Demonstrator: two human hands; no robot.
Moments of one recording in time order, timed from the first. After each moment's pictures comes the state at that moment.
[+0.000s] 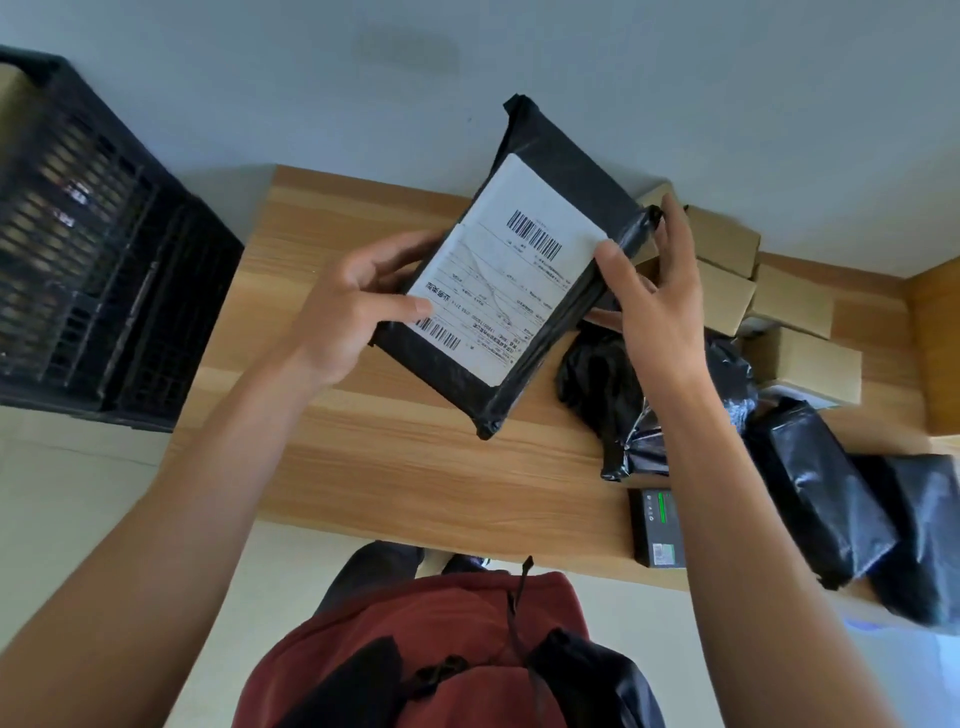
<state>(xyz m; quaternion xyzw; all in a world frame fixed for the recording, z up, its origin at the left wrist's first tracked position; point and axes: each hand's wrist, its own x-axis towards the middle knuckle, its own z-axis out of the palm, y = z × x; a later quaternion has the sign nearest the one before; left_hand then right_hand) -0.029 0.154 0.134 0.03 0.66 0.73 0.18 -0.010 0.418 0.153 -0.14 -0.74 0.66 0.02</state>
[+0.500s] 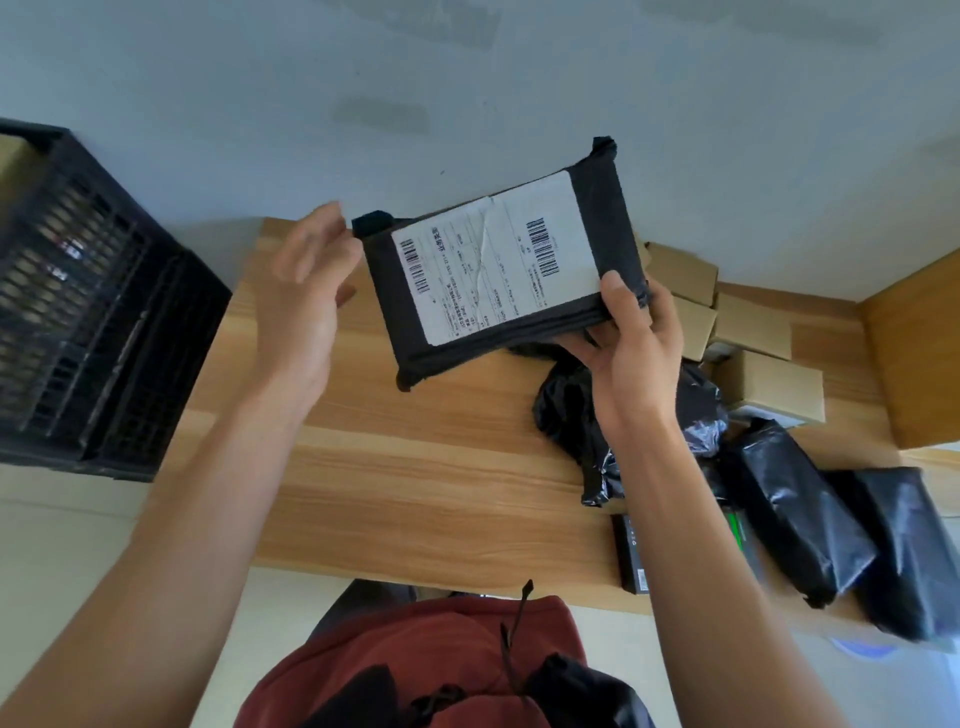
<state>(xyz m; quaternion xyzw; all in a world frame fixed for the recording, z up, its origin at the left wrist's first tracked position) -0.040 0.166 0.151 -0.14 0.66 0.73 -0.05 0.004 0.423 0.150 -0.23 -0.52 0.82 0.08</state>
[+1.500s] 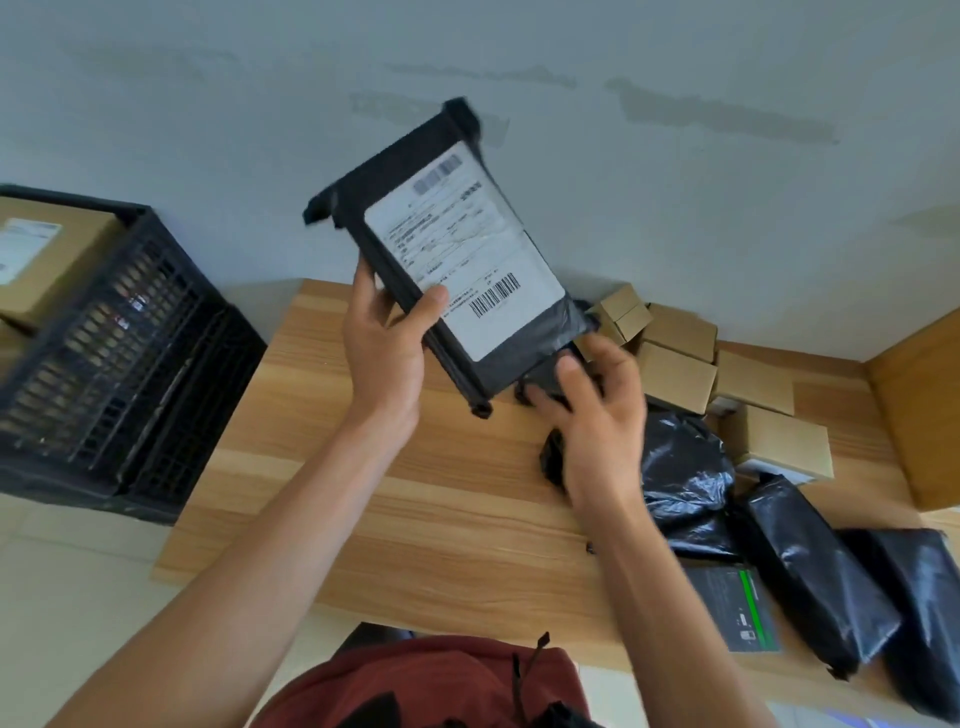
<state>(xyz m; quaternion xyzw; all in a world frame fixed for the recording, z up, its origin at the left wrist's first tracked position) -0.016 0.231 0.189 -0.09 0.60 0.79 -0.10 0.037 0.394 0.158 -0.18 -0.58 0.79 0.10</state>
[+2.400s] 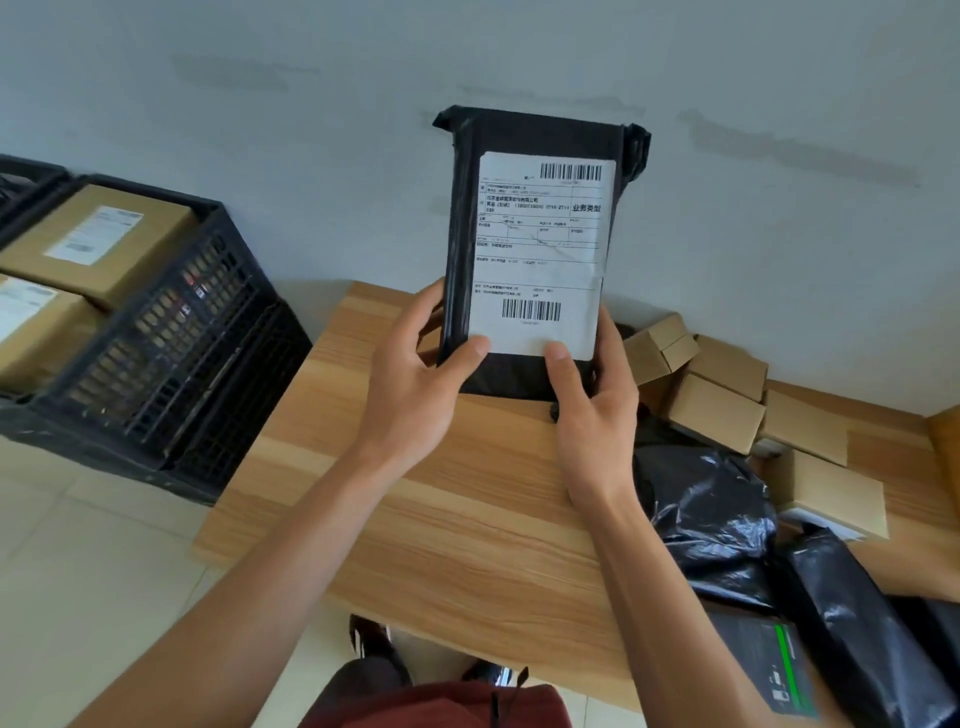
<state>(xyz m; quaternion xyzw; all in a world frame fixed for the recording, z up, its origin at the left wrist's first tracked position) 0.009 0.197 0.200 0.01 0.77 0.63 -0.12 0.019 0.356 0.190 -0.01 -0.70 0.71 0.11</state>
